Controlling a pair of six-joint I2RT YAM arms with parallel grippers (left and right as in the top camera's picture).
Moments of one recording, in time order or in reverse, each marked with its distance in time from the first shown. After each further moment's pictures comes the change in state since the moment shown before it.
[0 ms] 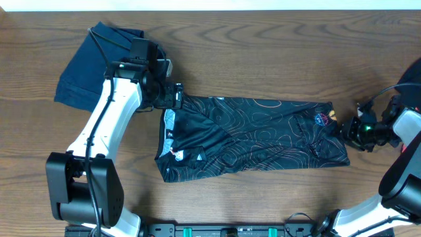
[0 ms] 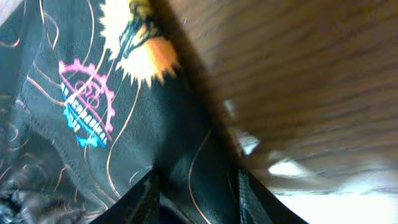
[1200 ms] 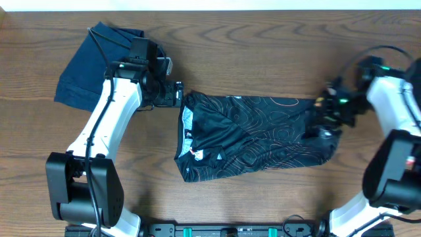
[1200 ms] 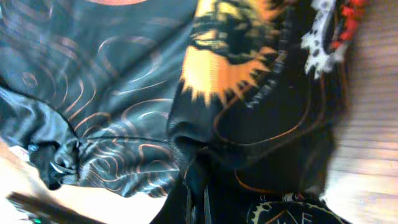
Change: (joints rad) left arm 0.000 0.000 0.000 0.020 0.000 0.000; right arm 0.385 0.000 0.305 -0.359 0.107 0.140
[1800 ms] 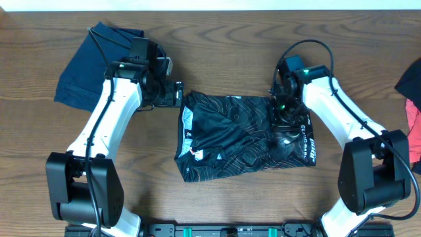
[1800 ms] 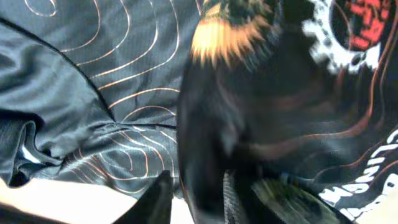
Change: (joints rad) left arm 0.000 0.000 0.000 0.000 0.000 0.000; right arm 0.415 0.000 0.000 0.033 0.167 0.151
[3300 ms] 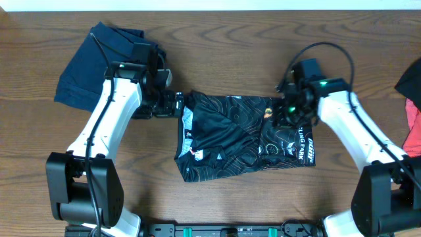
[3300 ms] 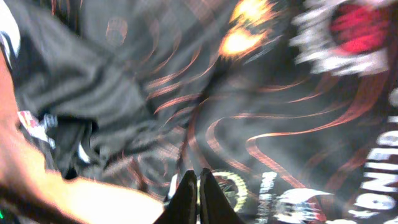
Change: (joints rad) left arm 0.000 0.000 -0.005 -0.178 0.023 0.000; right arm -0.080 -0.163 -0.135 0.167 -0.134 0.016
